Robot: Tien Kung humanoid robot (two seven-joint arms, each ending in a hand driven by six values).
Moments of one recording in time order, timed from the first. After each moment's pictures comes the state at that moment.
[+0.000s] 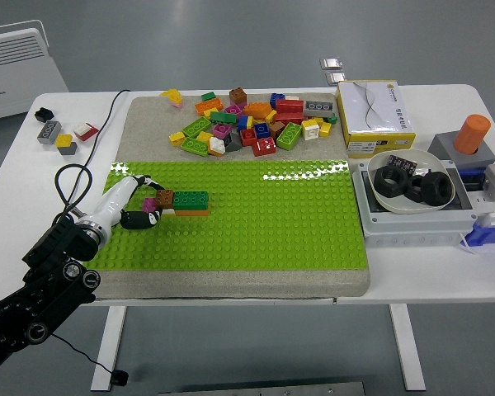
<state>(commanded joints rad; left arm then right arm) -0.46 0.27 -0.83 -1.12 1.61 0.19 0.23 0.10 -0.05 2.02 0.18 -2.17 0.02 -0.12</state>
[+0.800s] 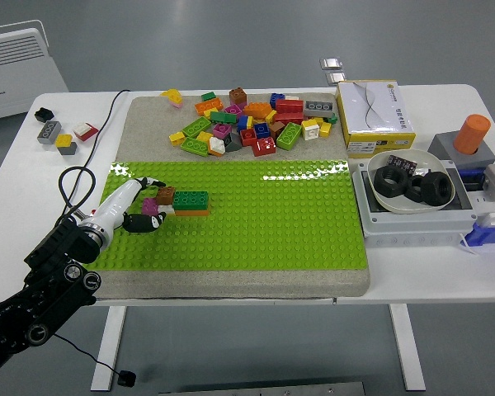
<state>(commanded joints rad) -0.46 0.27 -0.83 -1.12 1.60 0.16 0.22 0.10 -0.05 2.05 0.18 -2.19 0.02 -0.12</state>
